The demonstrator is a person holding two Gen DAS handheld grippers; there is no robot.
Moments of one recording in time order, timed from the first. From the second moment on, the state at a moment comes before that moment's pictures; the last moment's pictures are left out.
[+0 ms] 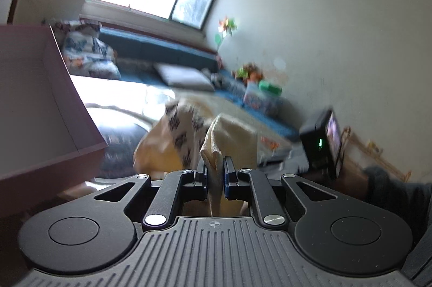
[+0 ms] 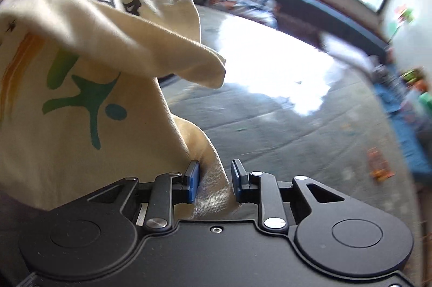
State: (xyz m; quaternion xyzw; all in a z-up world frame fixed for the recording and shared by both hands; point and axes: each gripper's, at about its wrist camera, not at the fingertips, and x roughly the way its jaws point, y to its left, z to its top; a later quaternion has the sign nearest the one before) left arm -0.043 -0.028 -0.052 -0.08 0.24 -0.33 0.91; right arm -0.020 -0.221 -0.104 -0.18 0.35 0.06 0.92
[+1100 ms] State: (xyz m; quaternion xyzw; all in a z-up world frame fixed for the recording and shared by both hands) left arm -0.040 -0.009 -0.069 -0.01 0.37 -0.31 0.88; right arm -0.004 -0.172 -0.094 -0.15 0.35 0.18 0.91
